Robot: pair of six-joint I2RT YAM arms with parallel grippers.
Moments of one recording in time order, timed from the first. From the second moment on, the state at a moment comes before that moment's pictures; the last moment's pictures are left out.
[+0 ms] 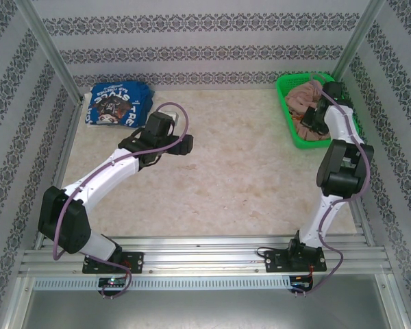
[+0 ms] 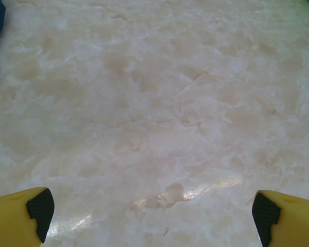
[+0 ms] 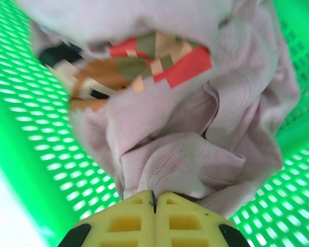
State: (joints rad) left arm -0.48 1.49 1.20 -0.45 -0.10 -0.30; right arm -0.27 1.98 1.73 -0.80 -0.07 0.31
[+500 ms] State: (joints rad) left arm -0.53 1.45 1.30 -0.32 0.04 -0.28; right arm -0.03 1.38 1.83 -0.57 -0.27 0.36
